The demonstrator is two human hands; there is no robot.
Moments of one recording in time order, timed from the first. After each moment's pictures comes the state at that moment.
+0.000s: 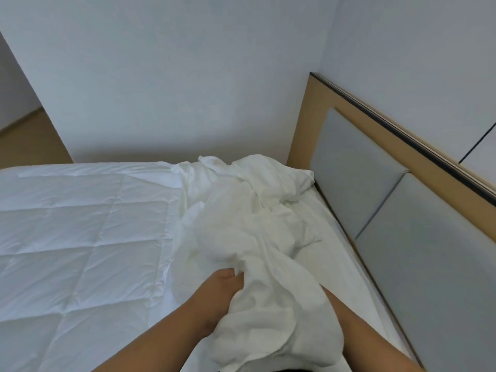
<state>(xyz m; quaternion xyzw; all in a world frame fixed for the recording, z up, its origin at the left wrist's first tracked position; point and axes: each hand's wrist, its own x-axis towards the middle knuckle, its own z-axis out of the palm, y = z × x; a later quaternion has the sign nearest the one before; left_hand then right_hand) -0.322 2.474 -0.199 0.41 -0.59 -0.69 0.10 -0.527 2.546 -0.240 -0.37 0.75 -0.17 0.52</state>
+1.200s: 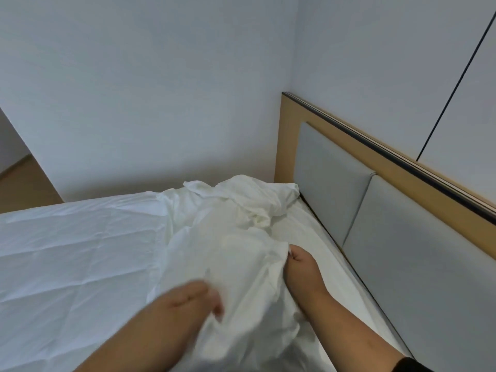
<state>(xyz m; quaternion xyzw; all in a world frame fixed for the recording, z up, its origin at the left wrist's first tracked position) -0.305 2.537 -0.071 0.40 -0.77 -0.48 0.11 -0.557 2.574 -0.195 -0.32 0.72 -0.55 0.28</state>
